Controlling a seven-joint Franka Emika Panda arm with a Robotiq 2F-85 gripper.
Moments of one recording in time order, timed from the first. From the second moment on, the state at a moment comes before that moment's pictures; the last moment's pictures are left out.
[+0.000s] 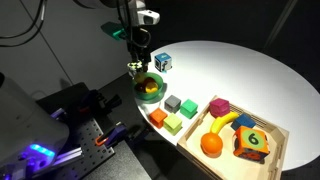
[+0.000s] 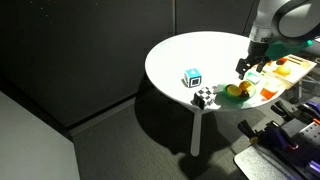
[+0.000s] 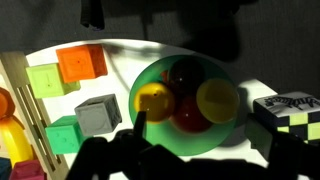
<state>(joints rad) 0.01 -0.05 0.08 -2.67 -0.13 2.55 0.32</state>
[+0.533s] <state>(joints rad) 0.04 0.10 0.08 -2.61 -0.30 2.54 0.42</state>
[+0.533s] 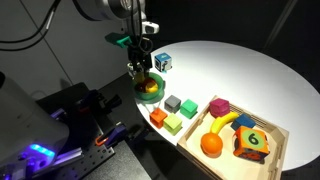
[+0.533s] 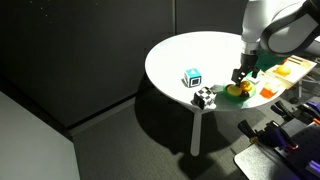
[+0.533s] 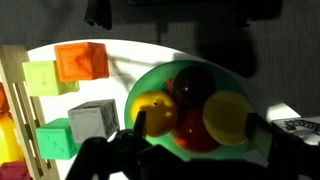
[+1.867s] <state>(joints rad) 0.18 0.26 0.01 -2.49 -0.36 2.50 0.47</state>
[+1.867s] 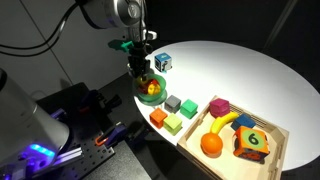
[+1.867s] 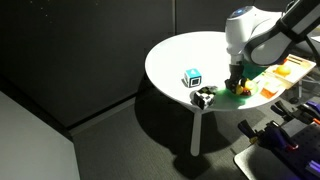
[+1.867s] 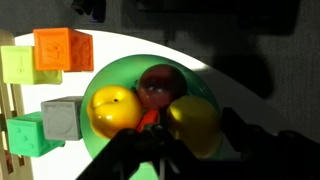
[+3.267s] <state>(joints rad) 0.11 0.15 -0.01 -2.38 -0.21 2.27 0.45</state>
